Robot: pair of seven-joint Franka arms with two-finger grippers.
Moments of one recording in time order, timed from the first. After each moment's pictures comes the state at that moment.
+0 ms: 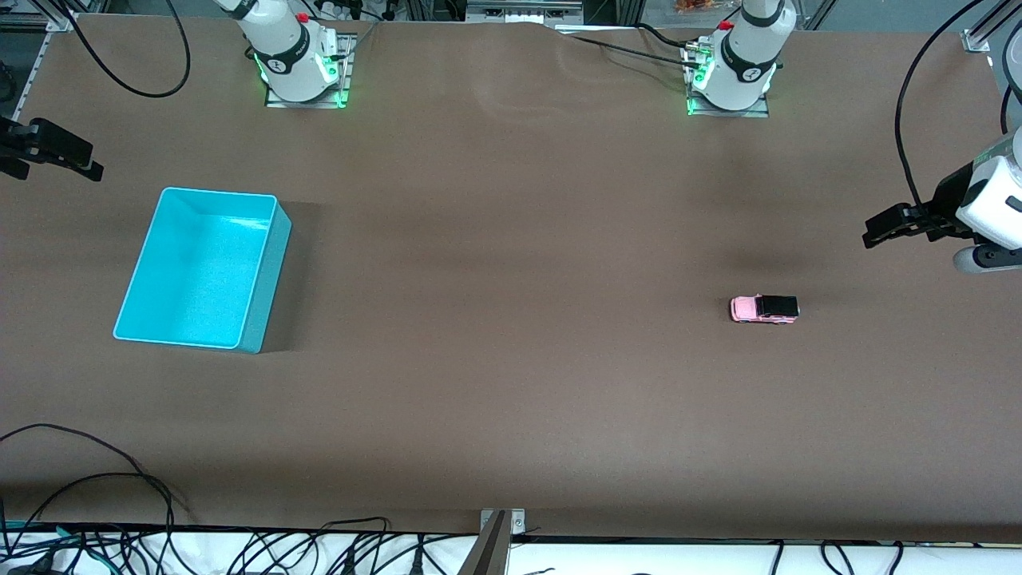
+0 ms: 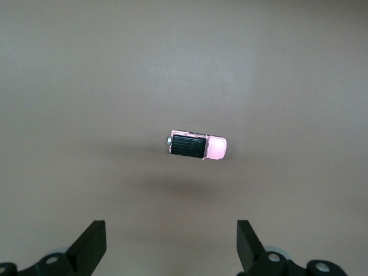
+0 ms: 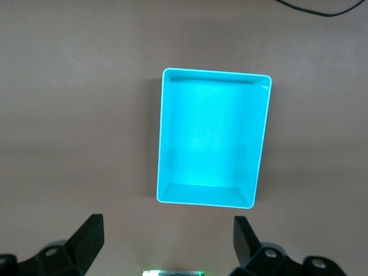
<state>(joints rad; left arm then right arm) -0.08 0.07 0.14 -1.70 -0.01 1.71 -0.07 0.02 0.05 -0.07 -1.44 0.01 1.43 -0.04</state>
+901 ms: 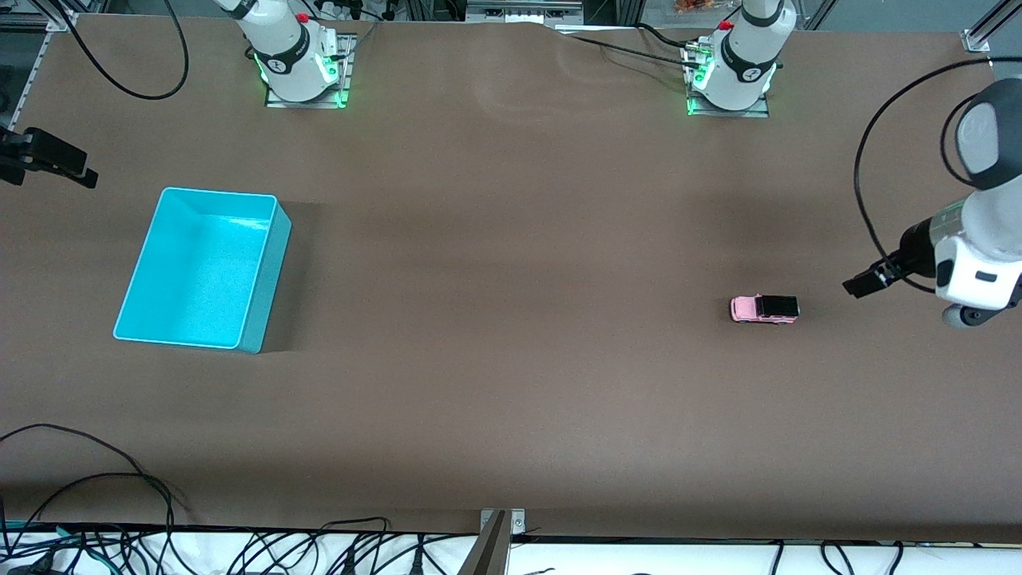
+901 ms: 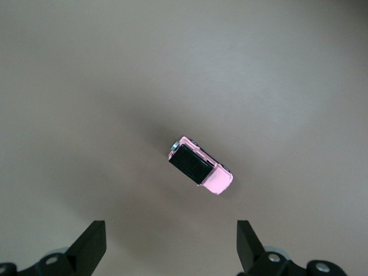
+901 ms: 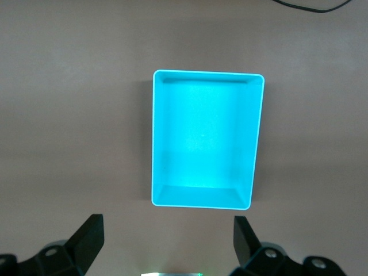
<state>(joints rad) -0.08 0.26 0.14 -1.65 -0.01 1.77 -0.66 -0.01 0.07 -0.08 -1.44 0.01 1.45 -0.04</state>
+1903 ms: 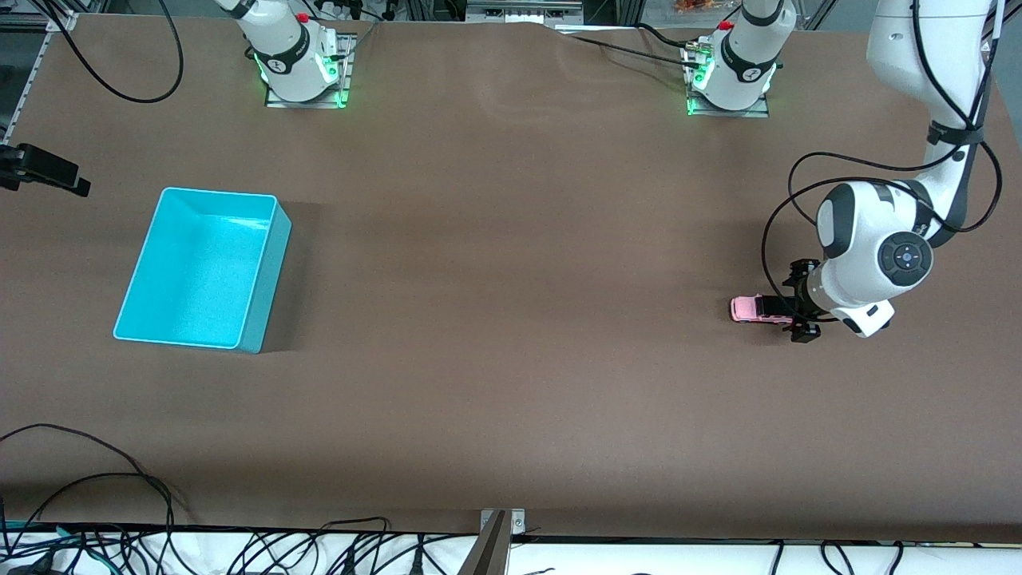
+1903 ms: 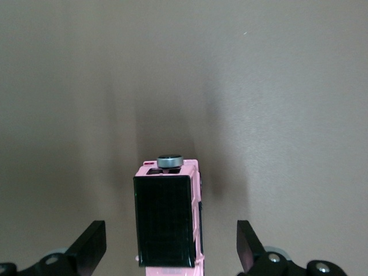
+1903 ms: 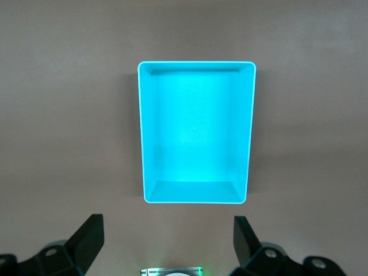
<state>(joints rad) -0.09 0.46 0.12 -2.00 -0.01 2.35 -1.50 -0.04 0.10 -0.08 -1.45 0.01 1.44 -0.03</state>
